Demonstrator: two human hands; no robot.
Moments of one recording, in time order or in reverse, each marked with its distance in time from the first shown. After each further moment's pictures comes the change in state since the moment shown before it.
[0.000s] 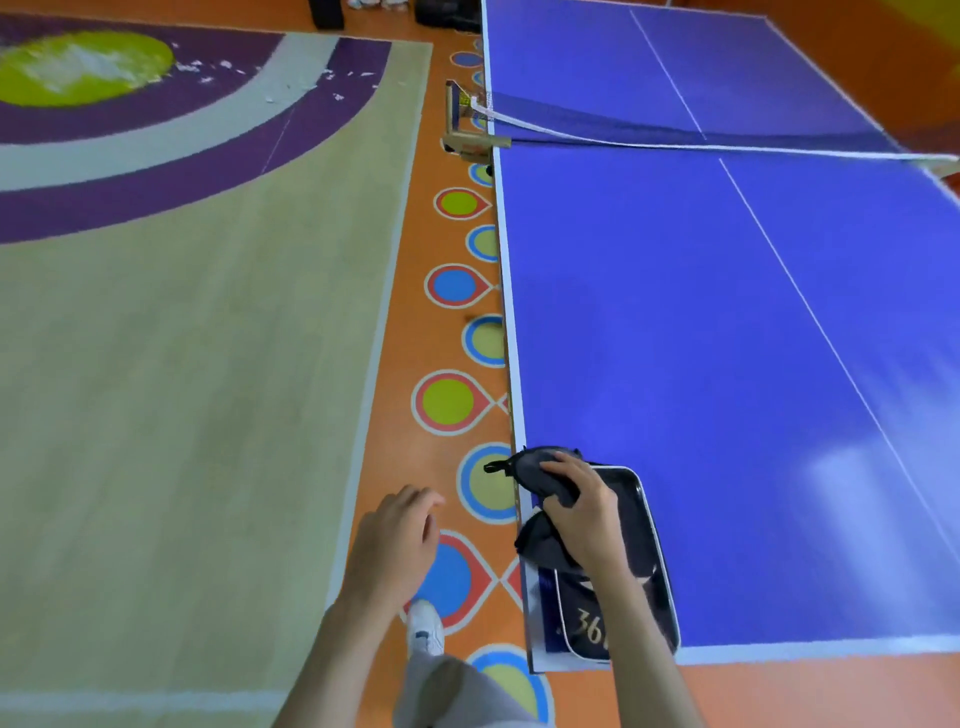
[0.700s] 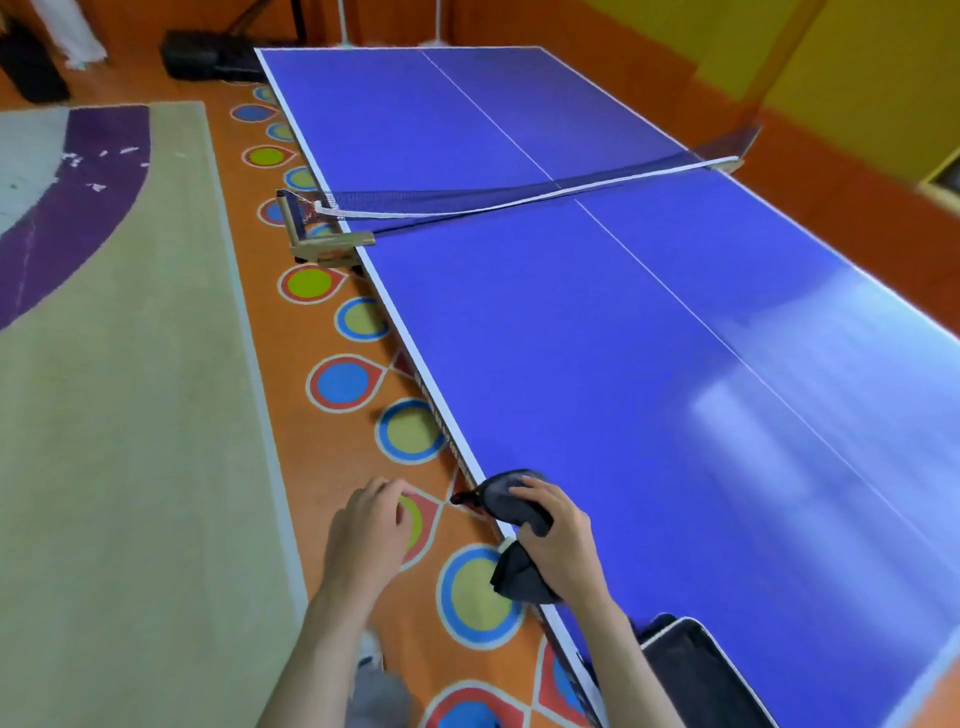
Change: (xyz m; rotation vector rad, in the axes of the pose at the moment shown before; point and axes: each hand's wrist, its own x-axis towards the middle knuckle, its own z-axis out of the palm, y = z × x) left_hand 0.416 -0.047 -0.090 -0.025 -0.163 0.256; right_hand 0.260 -0.105 0.062 0.059 0.265 0.207
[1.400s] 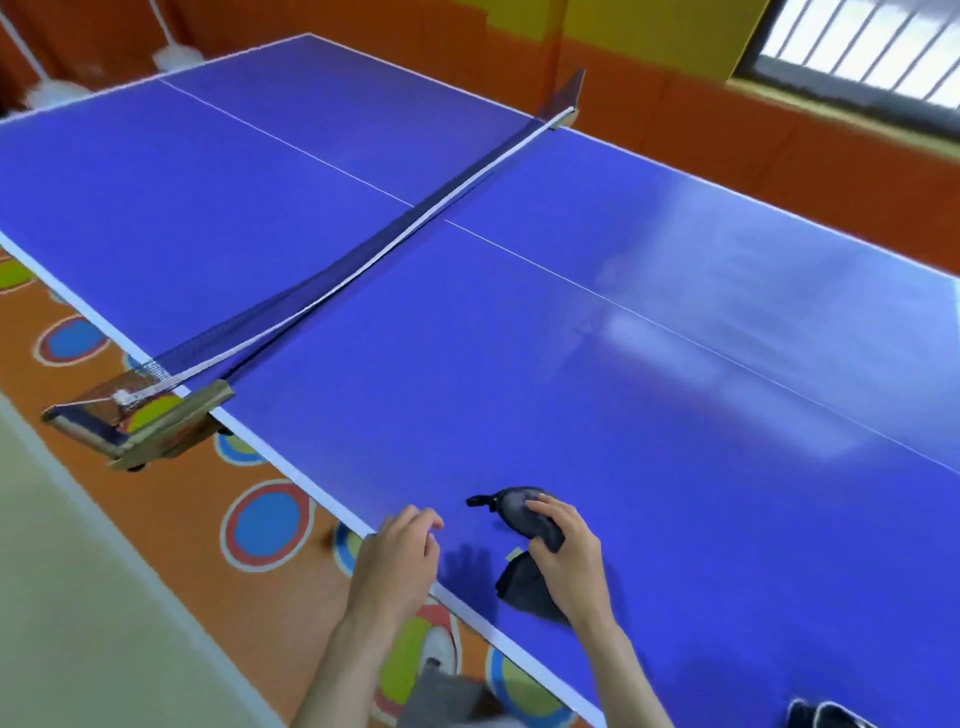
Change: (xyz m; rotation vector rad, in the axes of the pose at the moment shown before) left_hand 0.350 0.035 0.013 0.152 -0.366 0.454; right_hand 0.237 -0.007 0.045 0.199 0.500 0.371
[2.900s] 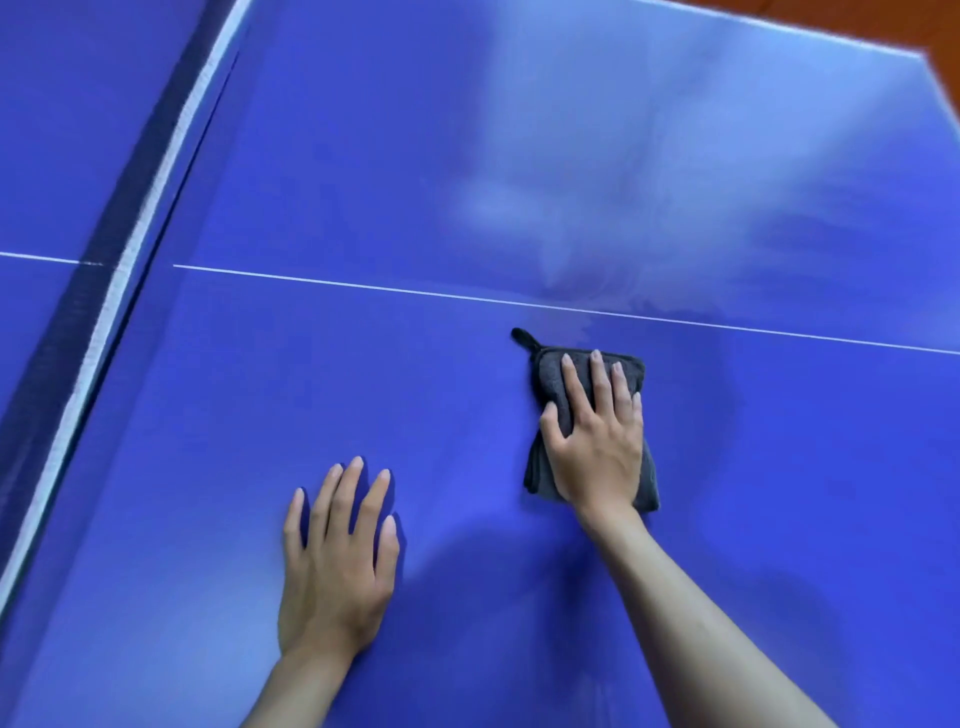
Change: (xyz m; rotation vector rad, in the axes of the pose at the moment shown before) left_hand 0.537 -0.040 0.076 0.287 0.101 0.565; right_hand 0.505 0.102 0.049 -0.848 0.595 0.296
